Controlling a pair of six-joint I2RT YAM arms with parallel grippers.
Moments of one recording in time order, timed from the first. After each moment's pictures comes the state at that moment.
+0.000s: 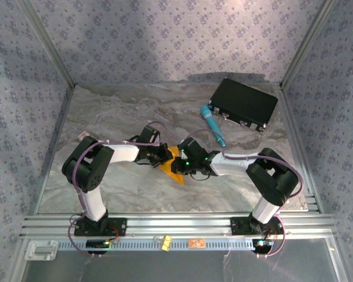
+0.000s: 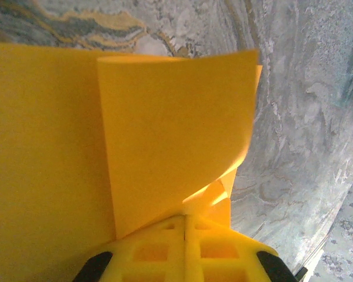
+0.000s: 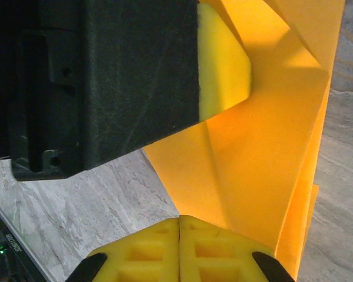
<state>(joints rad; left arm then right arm) -0.58 1.81 0.86 -0.03 0.49 -1.00 0.83 1.67 0.81 -0.02 -0.29 0.82</state>
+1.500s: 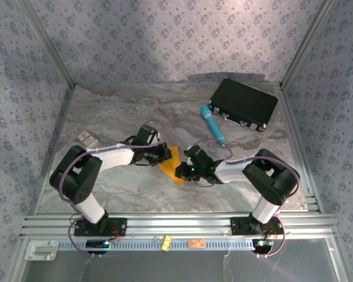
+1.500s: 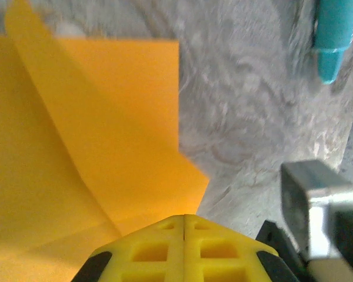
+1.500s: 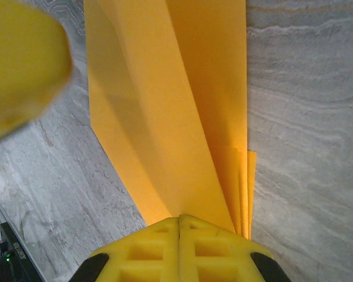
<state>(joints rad) -0.61 1.65 0.80 -0.06 0.47 -0.92 0.82 1.68 0.63 0.25 -0.30 0.94</state>
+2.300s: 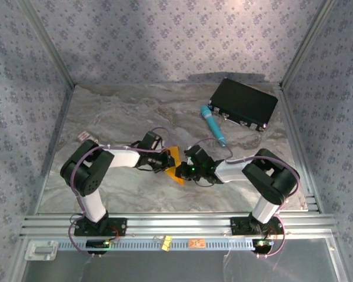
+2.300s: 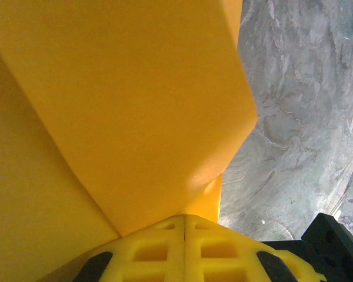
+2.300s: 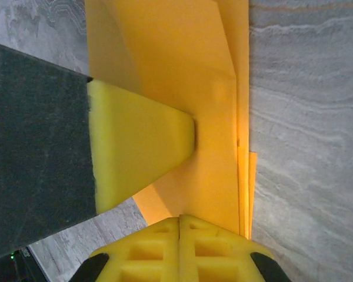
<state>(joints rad) -0.63 1.77 0.79 0.00 0.52 -0.92 0.82 1.68 0.62 0.26 -0.32 0.94</state>
